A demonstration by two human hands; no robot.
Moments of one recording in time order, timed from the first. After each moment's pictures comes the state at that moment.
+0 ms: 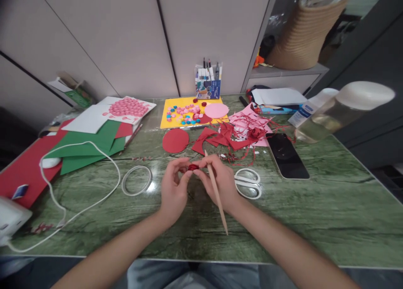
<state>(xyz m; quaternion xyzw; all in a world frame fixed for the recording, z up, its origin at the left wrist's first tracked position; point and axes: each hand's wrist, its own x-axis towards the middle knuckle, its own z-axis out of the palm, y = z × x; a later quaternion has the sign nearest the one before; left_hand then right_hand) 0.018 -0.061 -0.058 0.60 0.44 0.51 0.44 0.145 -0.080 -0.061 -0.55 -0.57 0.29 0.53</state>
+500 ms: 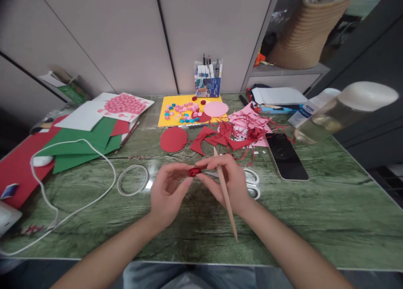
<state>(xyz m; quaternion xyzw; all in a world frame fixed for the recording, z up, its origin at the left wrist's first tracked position) 0.011 -0.068 -0.048 0.60 0.32 0.53 0.51 0.162 -0.086 -0.048 -0.44 -0.60 0.28 0.61</state>
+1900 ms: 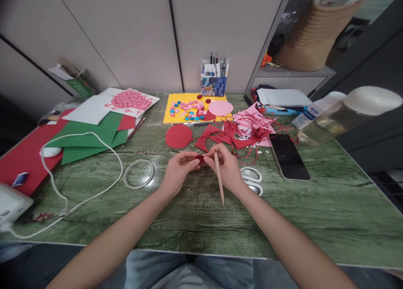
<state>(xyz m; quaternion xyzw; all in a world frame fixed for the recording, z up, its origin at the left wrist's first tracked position) 0.014 -0.025 -0.073 0.46 0.41 0.43 0.66 0.164 -0.054 -0.074 -0.55 -0.55 0.36 0.51</state>
